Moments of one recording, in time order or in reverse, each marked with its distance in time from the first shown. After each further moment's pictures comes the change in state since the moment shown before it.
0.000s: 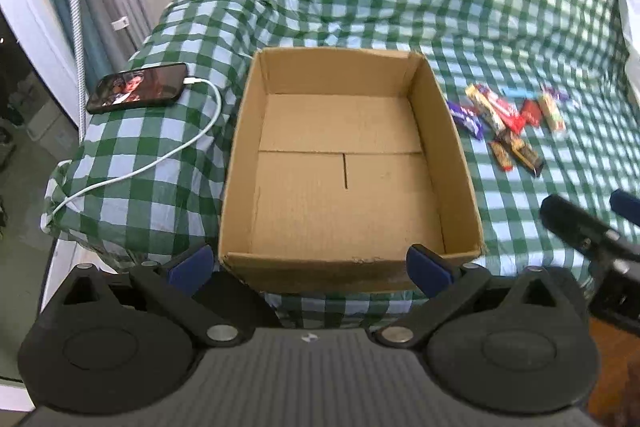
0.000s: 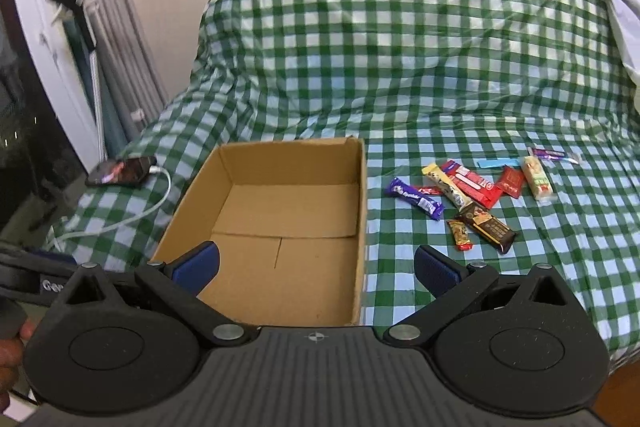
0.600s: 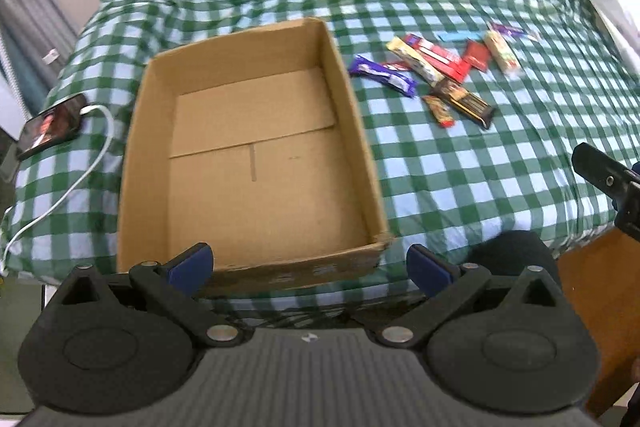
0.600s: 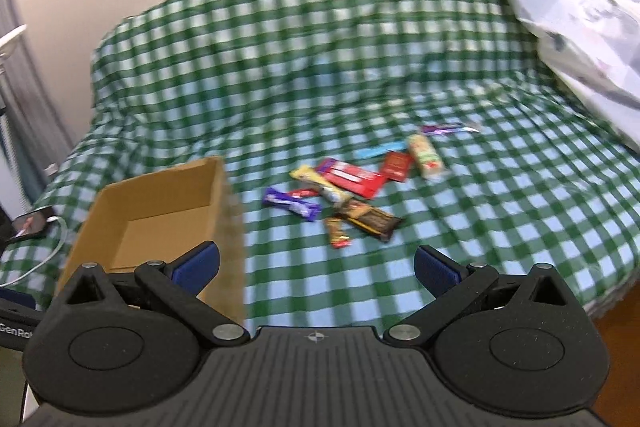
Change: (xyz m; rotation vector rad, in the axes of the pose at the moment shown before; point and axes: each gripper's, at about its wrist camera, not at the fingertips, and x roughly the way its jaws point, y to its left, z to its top) left arm 0.032 -0.122 0.012 0.184 0.076 -0.033; right arm -0.010 -0.135 -0.023 0.187 -0.044 -0.208
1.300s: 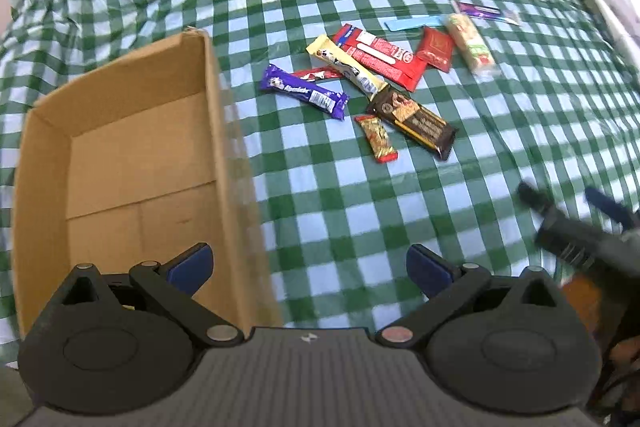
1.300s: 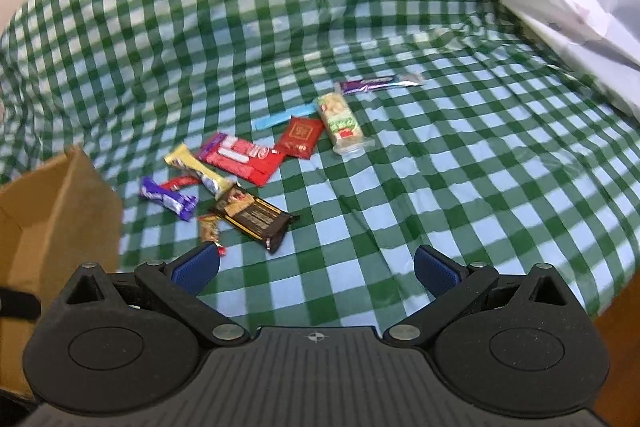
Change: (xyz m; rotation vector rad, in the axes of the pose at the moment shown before) left arm 0.108 -0.080 0.105 0.048 0.105 -0.084; right arm 0.149 -0.113 0.011 0.033 0.117 -0.110
